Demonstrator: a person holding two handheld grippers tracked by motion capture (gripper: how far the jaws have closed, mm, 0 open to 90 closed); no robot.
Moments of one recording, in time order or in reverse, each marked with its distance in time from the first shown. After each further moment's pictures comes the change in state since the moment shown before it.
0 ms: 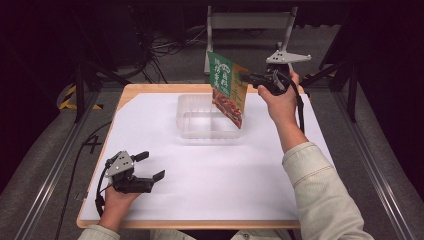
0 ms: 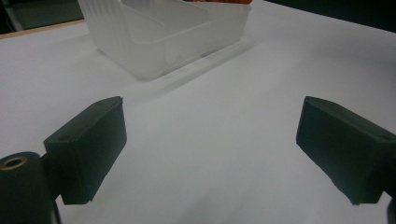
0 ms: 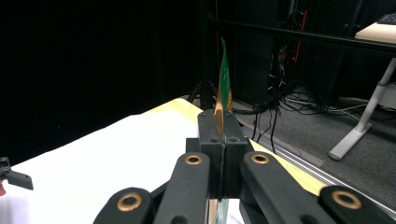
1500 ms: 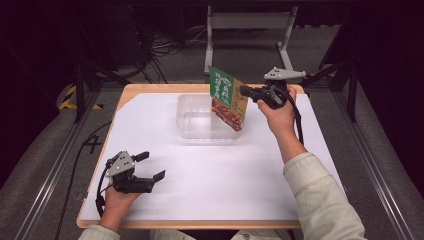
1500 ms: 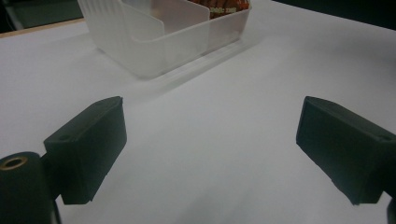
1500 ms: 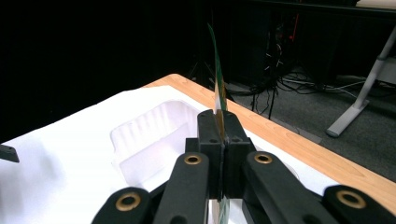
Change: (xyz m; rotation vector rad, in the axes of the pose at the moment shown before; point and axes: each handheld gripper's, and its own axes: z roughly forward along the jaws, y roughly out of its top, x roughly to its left) left arm 0.000 0.000 0.001 0.004 0.001 0.007; right arm -0.001 -0.043 0.004 0.061 -0.024 0.031
